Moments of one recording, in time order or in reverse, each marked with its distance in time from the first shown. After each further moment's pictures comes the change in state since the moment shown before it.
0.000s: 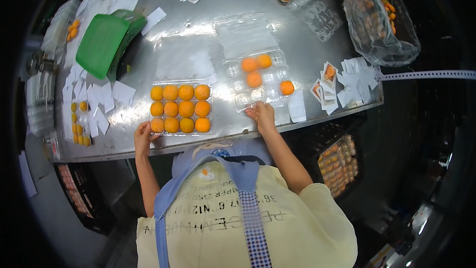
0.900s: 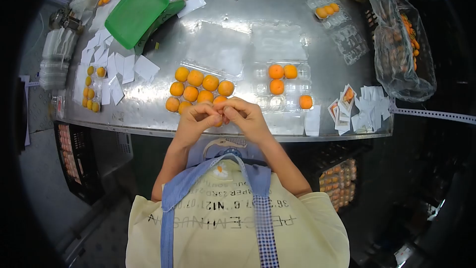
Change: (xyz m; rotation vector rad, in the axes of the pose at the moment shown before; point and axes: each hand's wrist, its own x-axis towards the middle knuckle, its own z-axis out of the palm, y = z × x) left_hand -0.099 0.092 0.141 -0.114 -0.587 0.348; right_hand -0.119 -0.068 0.122 -0.316 -0.922 -0.407
